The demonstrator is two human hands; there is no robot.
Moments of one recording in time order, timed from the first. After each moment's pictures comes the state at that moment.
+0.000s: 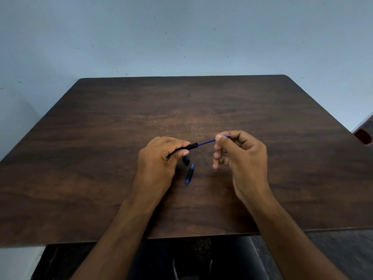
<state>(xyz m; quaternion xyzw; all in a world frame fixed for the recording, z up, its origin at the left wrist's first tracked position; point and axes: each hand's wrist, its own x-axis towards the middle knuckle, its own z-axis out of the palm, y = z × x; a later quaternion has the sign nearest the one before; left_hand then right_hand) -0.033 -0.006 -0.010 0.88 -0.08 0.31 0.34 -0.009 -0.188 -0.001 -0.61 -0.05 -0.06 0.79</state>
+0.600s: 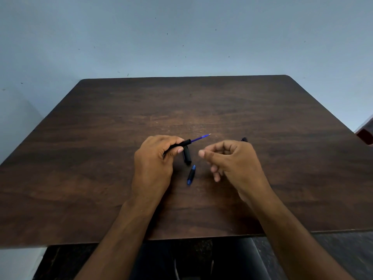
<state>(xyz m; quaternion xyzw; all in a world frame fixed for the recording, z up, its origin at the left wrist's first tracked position) -0.031 -0.001 -0.013 0.87 -0.05 0.35 0.35 -0.005 -0.185 -0.001 -0.76 -0.05 0.04 0.65</state>
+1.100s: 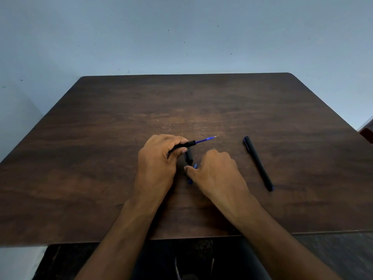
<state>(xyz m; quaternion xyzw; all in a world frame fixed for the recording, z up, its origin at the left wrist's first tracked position) -0.028 -0.001 -0.015 0.89 -0.05 0.33 0.32 -0.009 -0.139 -0.010 -0.97 -0.03 0.05 0.24</state>
